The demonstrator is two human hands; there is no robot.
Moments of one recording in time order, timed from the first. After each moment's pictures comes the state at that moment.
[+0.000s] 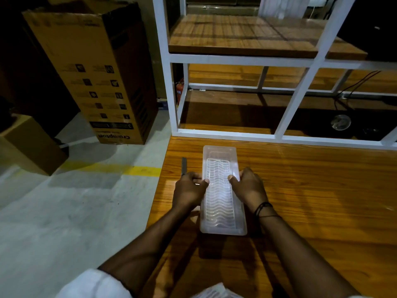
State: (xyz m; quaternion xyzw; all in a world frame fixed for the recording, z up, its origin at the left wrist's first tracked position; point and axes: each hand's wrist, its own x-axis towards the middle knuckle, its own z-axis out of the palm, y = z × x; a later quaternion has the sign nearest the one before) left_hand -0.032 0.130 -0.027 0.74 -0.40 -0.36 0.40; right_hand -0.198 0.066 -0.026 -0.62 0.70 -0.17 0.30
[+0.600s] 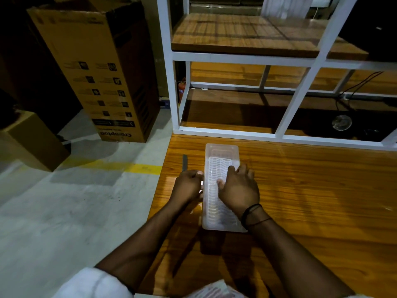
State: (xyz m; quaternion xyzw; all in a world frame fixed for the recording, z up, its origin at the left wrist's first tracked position) left_hand -0.030 0.139 -0.007 0.69 -0.36 -0.46 0.43; right_hand -0.172 0.109 0.000 -0.76 0.64 -0.07 0.07
